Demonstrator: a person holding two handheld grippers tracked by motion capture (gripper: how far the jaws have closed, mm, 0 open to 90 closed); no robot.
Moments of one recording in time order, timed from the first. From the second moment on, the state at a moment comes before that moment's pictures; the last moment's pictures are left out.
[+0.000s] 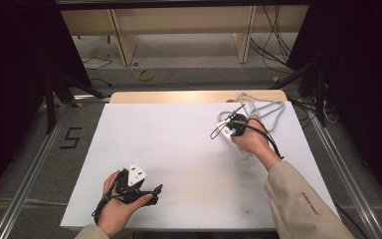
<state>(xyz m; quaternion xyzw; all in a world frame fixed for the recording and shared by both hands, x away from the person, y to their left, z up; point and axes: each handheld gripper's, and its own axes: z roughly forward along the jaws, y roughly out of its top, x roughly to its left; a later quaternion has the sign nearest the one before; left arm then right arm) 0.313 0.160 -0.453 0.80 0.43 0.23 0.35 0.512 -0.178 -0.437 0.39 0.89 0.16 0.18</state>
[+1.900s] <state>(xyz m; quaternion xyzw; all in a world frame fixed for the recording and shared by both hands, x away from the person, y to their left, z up) 0.313 0.159 -0.453 0.80 0.43 0.23 0.35 0.508 -0.186 -0.429 0.40 0.88 0.19 0.17</state>
